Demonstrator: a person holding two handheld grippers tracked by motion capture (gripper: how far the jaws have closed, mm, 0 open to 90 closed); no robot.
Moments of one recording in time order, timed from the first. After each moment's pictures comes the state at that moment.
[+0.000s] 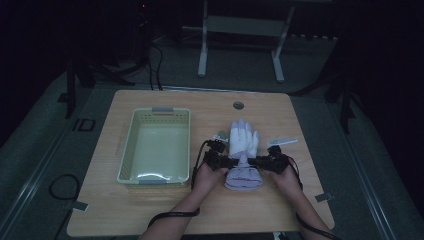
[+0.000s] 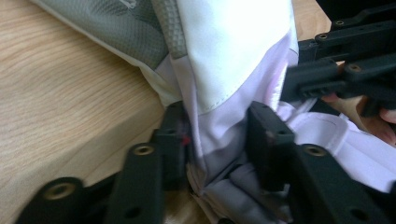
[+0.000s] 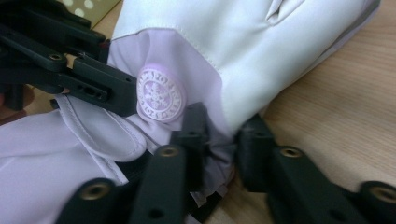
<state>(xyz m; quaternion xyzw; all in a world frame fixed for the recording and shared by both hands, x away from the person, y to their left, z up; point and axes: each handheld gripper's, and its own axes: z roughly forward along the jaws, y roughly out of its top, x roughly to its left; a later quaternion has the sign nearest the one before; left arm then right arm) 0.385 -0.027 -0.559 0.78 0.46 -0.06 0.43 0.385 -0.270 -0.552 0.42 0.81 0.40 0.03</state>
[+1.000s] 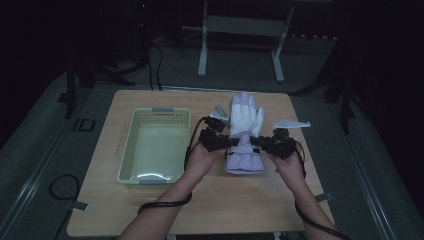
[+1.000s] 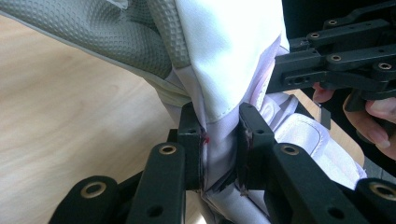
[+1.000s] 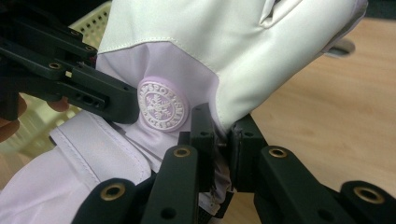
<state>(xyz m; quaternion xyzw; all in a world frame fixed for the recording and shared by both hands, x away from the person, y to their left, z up) 0.382 0.003 -0.445 0.79 0.40 0.00 0.46 0.372 -0.242 -0.448 0.41 0.79 0.45 0.11</state>
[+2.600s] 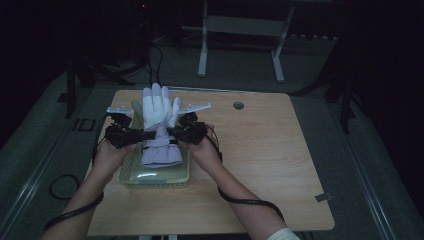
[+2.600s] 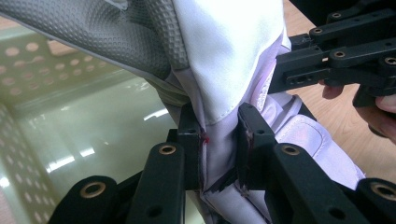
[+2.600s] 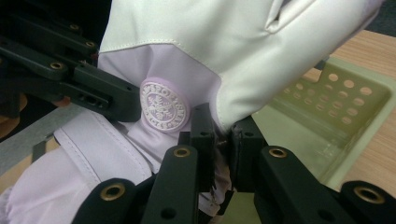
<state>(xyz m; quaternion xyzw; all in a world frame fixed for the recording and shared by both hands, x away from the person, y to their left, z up) 0.359 0.236 -0.457 0.75 0.48 0.04 0.45 0.394 0.002 -0.450 0.34 0.83 0.44 0.07</state>
